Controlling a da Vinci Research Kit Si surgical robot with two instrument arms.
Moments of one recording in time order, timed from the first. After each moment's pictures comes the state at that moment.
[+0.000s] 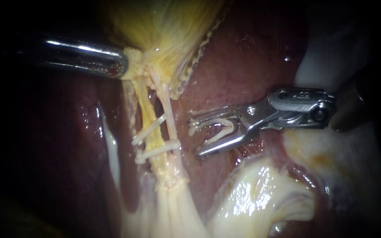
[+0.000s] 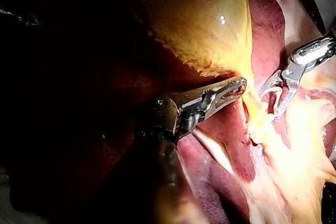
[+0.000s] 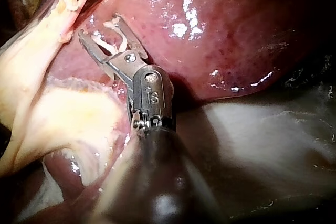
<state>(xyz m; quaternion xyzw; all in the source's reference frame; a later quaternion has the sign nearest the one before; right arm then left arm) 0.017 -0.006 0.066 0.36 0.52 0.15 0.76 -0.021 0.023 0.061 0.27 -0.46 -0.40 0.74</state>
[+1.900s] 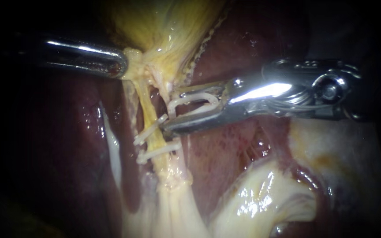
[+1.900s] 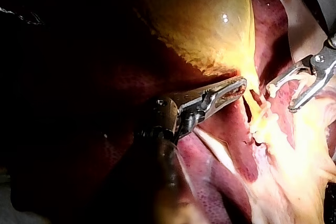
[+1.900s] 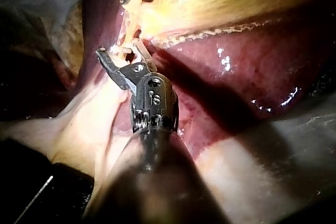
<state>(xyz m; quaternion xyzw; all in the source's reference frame) 0.023 -0.003 0.048 0.34 0.46 0.29 0.77 -0.021 0.023 0.061 0.27 -0.46 -0.40 0.74</state>
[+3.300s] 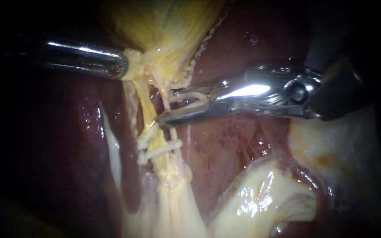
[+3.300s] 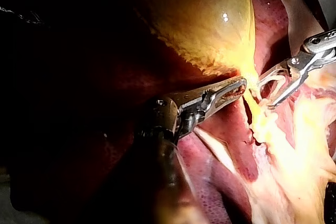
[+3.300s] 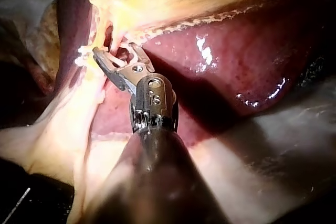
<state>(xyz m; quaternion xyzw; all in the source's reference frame) 0.021 -0.003 0.054 0.36 0.44 0.30 0.77 -0.021 0.022 0.061 0.27 -0.46 -0.40 0.74</state>
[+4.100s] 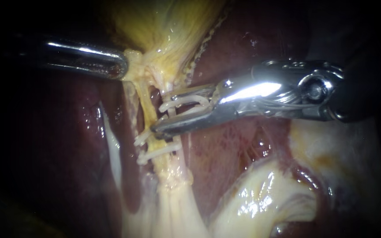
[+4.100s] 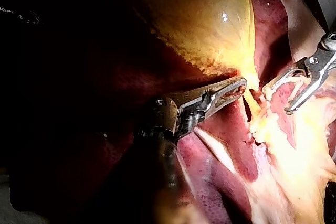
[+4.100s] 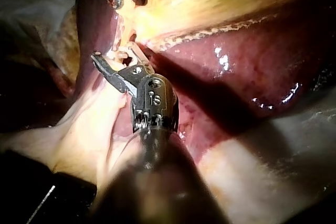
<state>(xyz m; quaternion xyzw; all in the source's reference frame) 0.023 -0.004 0.050 0.38 0.45 0.29 0.75 -0.021 0.022 0.061 0.27 -0.46 -0.40 0.75</state>
